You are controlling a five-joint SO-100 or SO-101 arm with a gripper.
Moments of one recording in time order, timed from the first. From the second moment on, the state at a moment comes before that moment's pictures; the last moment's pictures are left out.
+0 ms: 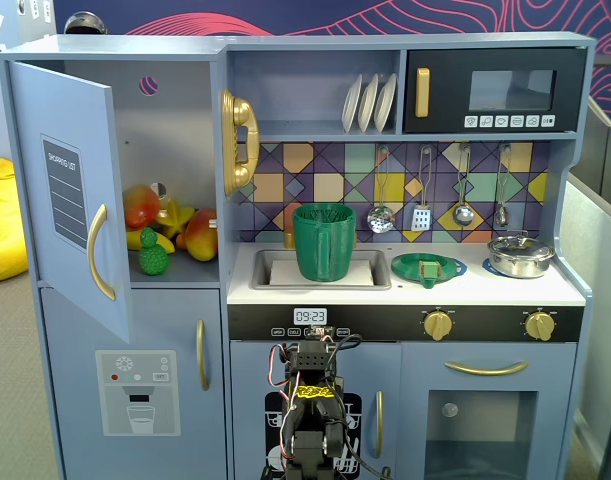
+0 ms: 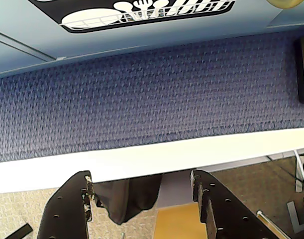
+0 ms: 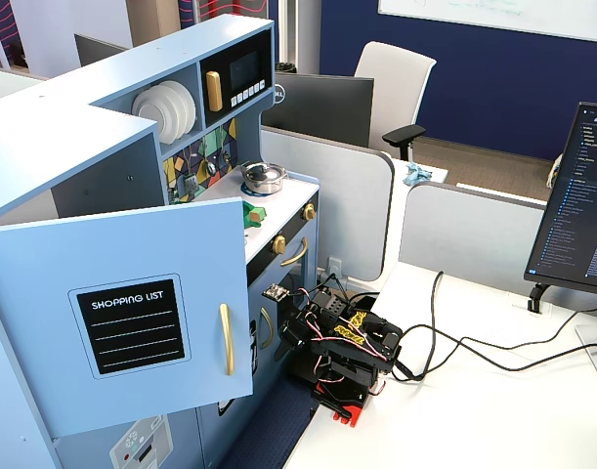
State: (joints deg) arm 0.7 182.3 171.7 75.8 -87.7
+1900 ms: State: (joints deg) arm -41.3 134.2 136.1 -11.0 -96.7
